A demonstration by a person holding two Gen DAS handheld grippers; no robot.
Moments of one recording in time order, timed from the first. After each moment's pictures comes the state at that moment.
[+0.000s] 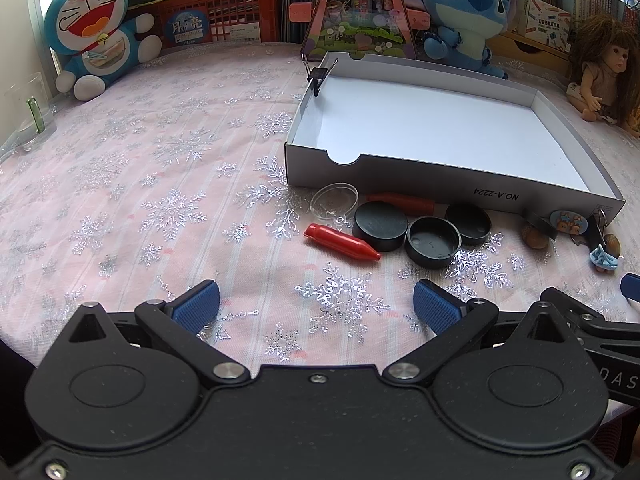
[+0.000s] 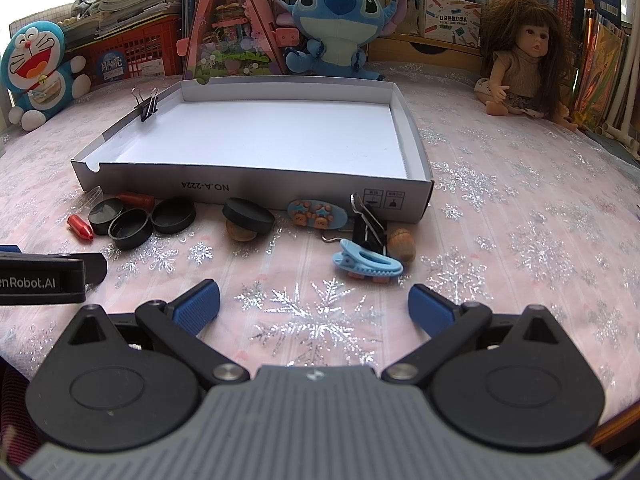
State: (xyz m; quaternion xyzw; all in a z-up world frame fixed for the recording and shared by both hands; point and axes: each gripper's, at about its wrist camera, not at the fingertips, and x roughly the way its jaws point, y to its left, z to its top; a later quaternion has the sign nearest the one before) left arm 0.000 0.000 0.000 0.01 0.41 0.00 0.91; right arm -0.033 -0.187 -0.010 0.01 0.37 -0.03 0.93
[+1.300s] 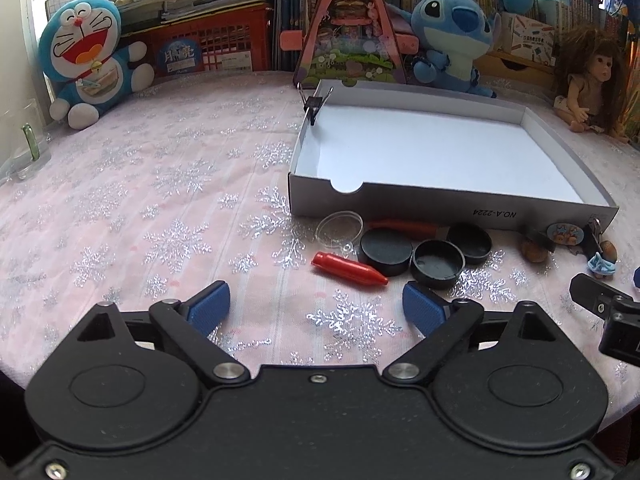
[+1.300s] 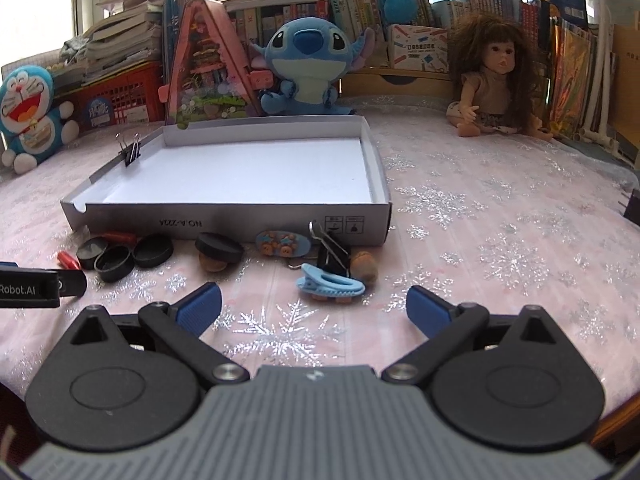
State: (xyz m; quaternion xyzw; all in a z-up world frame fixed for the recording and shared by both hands) left arm -0.003 0.008 0.003 0.01 0.36 -0.02 0.93; right arm -0.048 -0.210 -0.008 0.04 0.31 -0.05 0.95
